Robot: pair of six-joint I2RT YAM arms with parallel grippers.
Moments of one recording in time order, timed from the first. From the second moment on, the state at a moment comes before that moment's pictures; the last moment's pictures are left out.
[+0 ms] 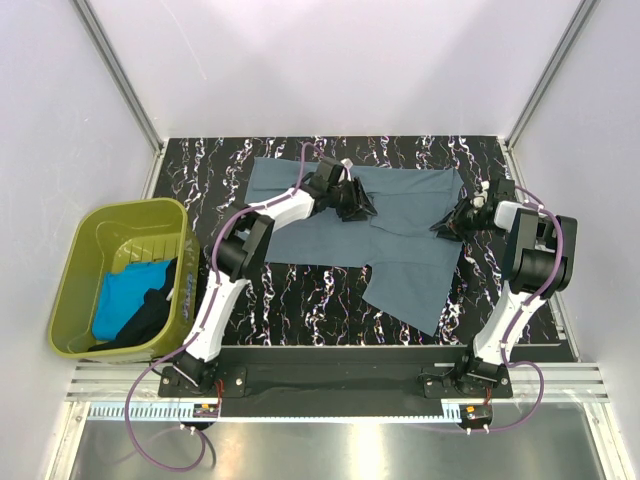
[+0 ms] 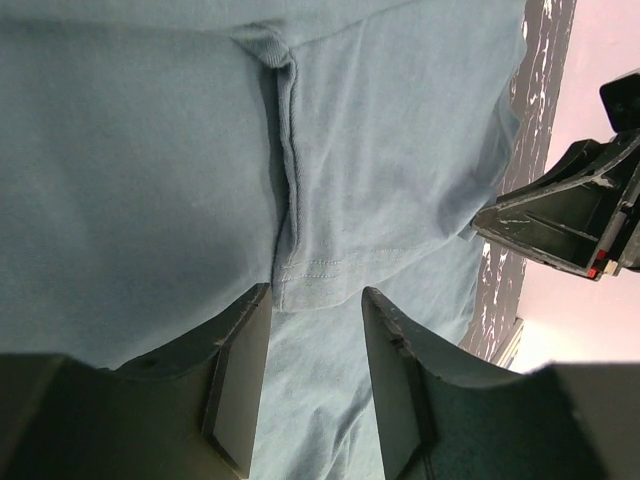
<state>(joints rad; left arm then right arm) -0.57 2.41 1.84 -0.14 0.47 -0.85 -0.24 1.96 1.17 -0.32 -0.62 0.49</state>
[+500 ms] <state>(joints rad) -0.60 2.44 1.85 -0.13 0.49 -0.87 -0.23 1.96 1.17 -0.31 -0.62 0.50</state>
